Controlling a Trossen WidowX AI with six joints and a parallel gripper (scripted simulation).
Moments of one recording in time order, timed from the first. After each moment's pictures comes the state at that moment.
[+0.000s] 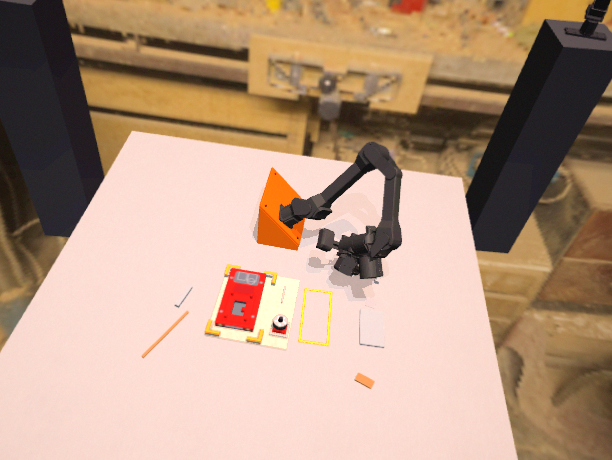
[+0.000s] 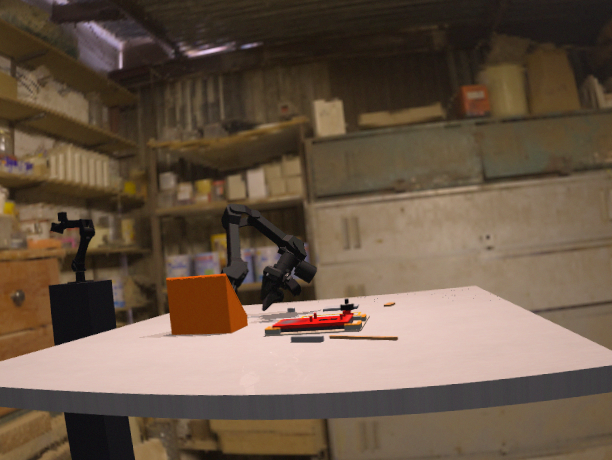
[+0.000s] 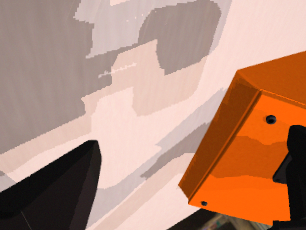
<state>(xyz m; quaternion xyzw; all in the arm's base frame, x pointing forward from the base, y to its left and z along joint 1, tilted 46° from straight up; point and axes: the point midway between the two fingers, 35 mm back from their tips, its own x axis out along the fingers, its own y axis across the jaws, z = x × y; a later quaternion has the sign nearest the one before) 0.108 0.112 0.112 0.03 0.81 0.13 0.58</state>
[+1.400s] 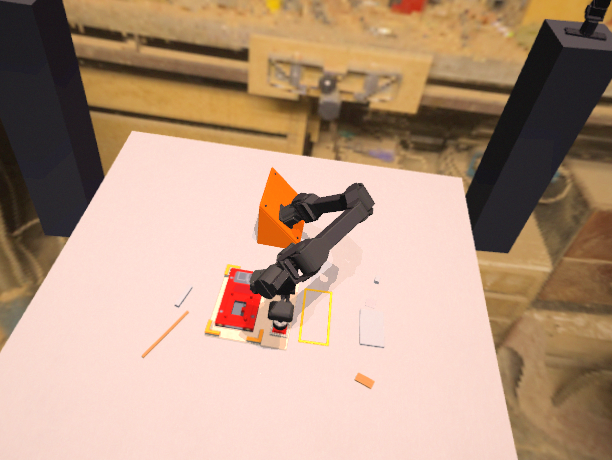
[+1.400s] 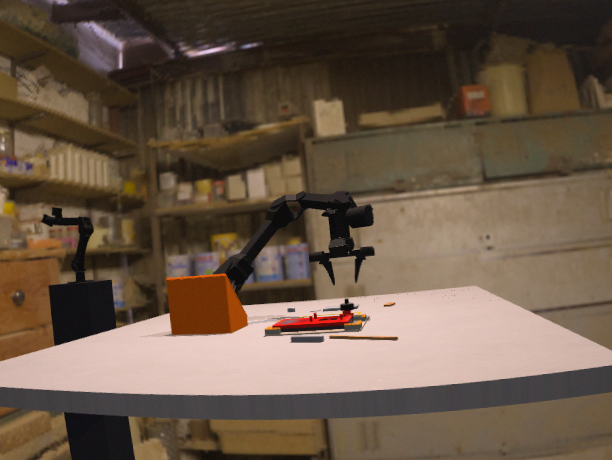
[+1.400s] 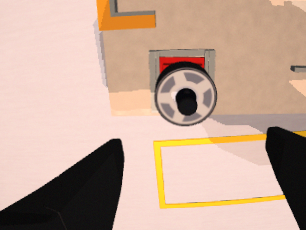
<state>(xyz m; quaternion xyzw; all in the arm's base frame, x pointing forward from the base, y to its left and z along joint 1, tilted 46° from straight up) 0.361 -0.065 0.078 0.71 0.60 -0.26 0.28</state>
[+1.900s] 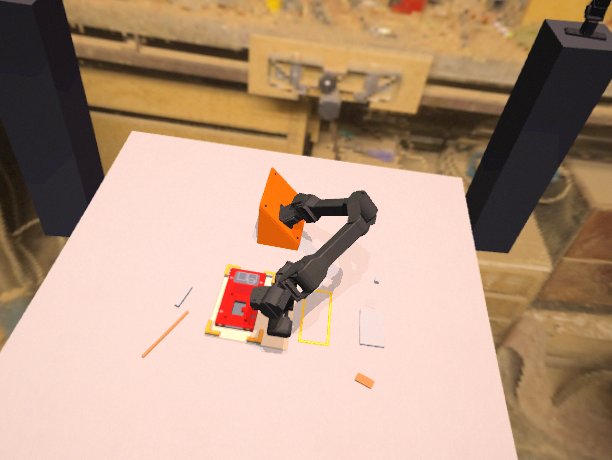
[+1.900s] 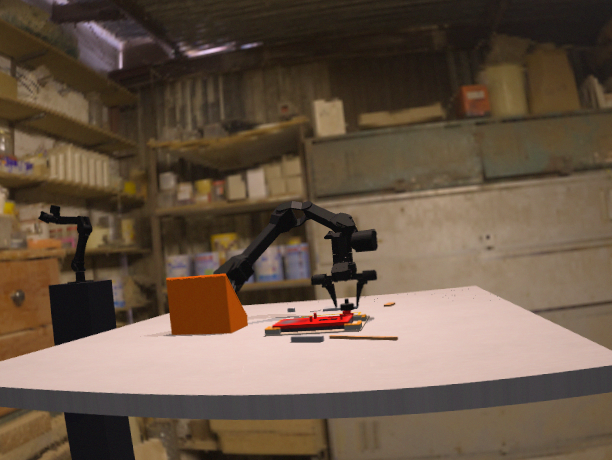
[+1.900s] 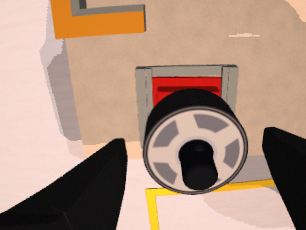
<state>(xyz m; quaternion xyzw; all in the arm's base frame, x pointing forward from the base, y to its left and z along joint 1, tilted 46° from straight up) 0.371 -0.015 0.034 0.70 0.60 -0.26 0.27</state>
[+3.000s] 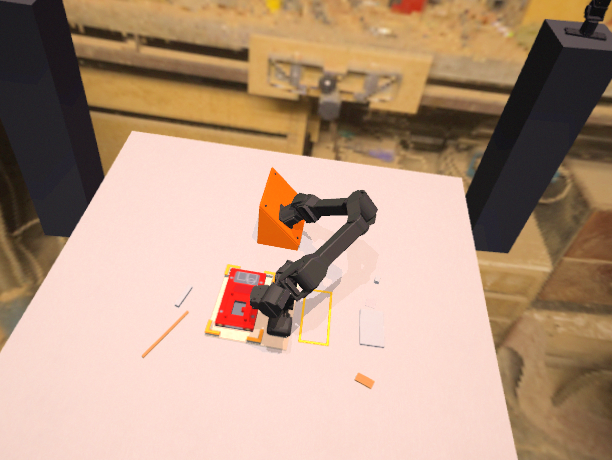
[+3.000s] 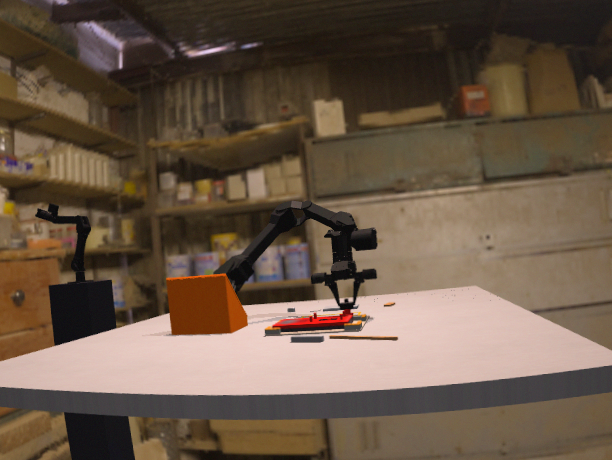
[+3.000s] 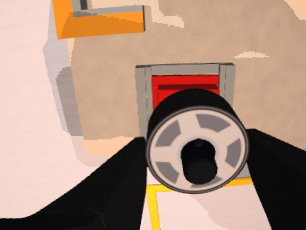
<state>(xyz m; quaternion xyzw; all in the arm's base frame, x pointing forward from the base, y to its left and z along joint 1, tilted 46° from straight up) 0.370 -0.018 0.037 0.70 0.60 -0.27 0.27</state>
